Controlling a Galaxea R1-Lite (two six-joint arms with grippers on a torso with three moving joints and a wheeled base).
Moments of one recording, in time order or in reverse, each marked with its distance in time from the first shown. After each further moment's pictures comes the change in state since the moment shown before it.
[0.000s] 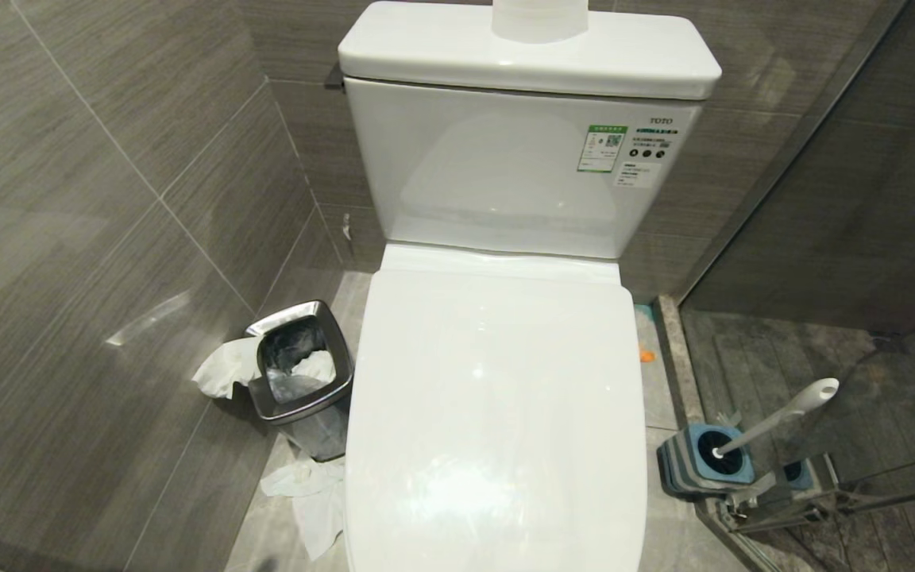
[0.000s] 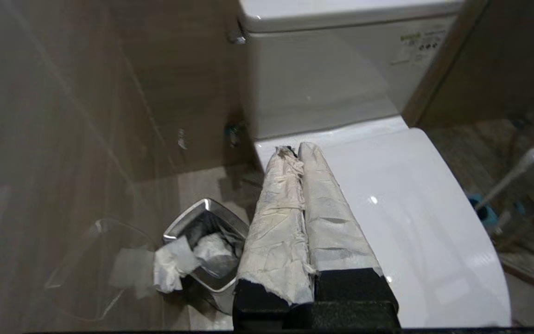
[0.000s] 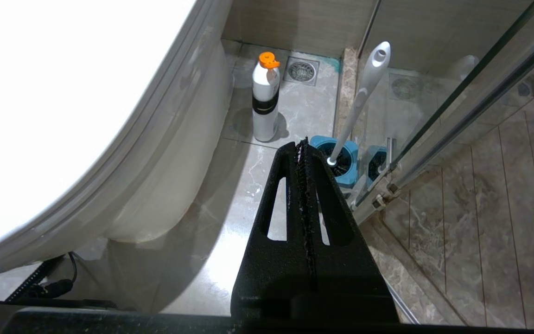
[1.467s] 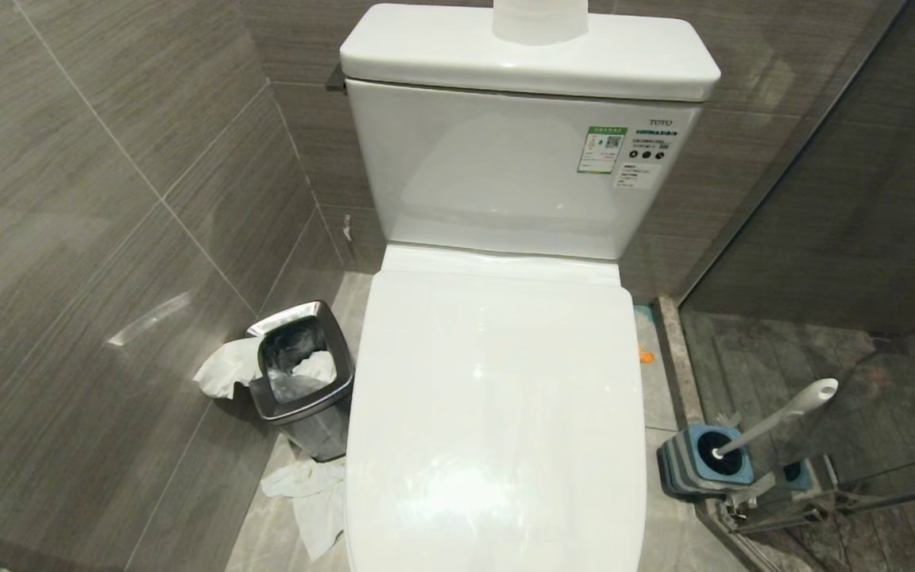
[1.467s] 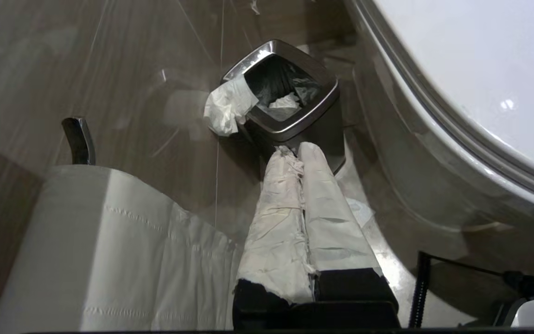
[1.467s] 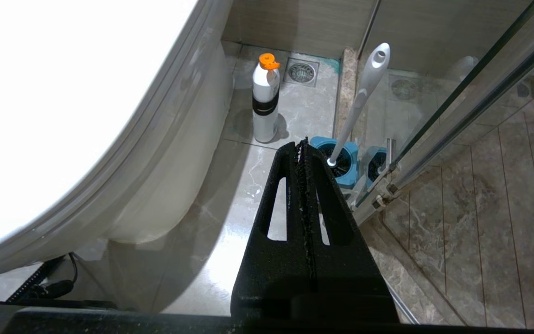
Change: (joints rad) left arm 0.240 -0.705 1.226 -0.401 0.066 0.179; right arm 0.000 0.000 0.000 0.000 0.000 0.001
